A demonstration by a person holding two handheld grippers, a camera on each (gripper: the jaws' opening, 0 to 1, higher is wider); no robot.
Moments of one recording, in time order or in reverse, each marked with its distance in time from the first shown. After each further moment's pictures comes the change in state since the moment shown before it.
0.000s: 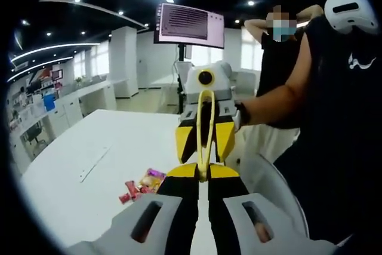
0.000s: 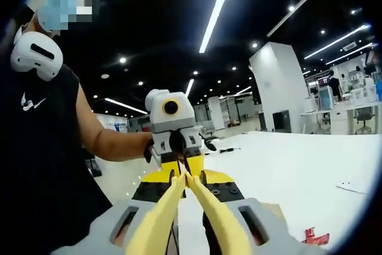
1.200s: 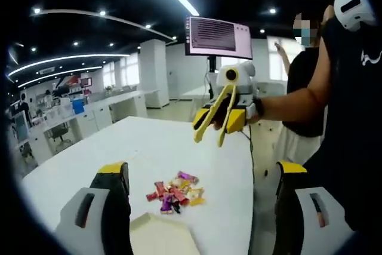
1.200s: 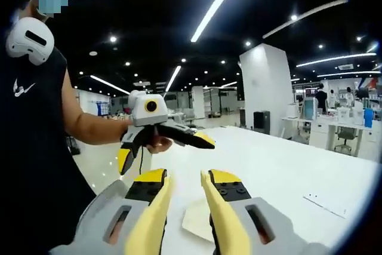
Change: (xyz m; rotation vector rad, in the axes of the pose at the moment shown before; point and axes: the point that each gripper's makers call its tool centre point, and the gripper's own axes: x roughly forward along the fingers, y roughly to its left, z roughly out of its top) left arm -0.039 0.042 -0.015 -0.027 -0.118 0.257; right arm -0.034 -0.043 0.008 -0.158 0.142 -0.148
